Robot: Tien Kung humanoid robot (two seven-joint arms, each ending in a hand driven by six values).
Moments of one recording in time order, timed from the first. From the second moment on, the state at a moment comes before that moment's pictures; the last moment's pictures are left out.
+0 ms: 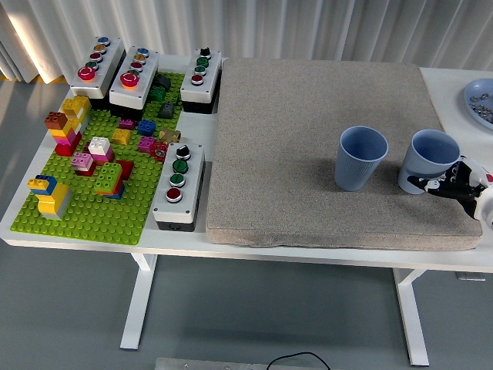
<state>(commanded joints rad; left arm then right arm) -0.09 0.11 -0.56 -0.18 0.47 0.10 0.20 0.33 -0.41 1.20 1.13 -0.93 0.08 -0.10</state>
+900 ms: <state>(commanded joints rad) -0.08 0.12 -0.59 -0.18 0.49 0.10 0.20 0.17 -0.50 1.30 1.29 -0.93 0.09 -0.12</state>
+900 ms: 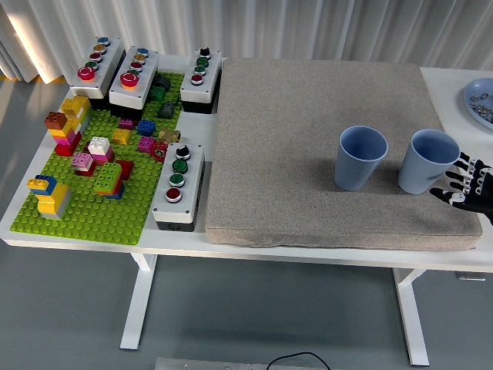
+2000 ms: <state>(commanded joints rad) -0.07 0.12 -0.60 -0.18 0.50 0.10 0.20 0.23 -0.58 1.43 1.42 -0.88 0.09 -0.13</state>
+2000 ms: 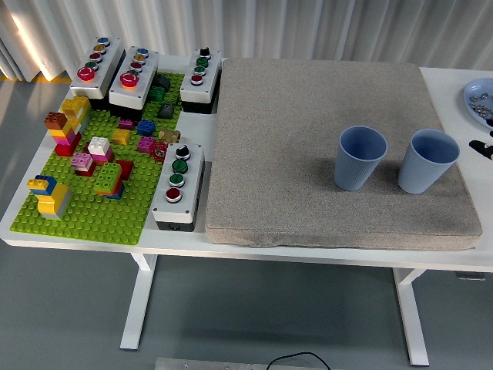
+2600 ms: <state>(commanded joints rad) -0.08 0.12 -0.61 -0.18 0.52 0.10 0.21 0.39 -0.51 1.50 1.37 -0.71 0.05 -0.12</state>
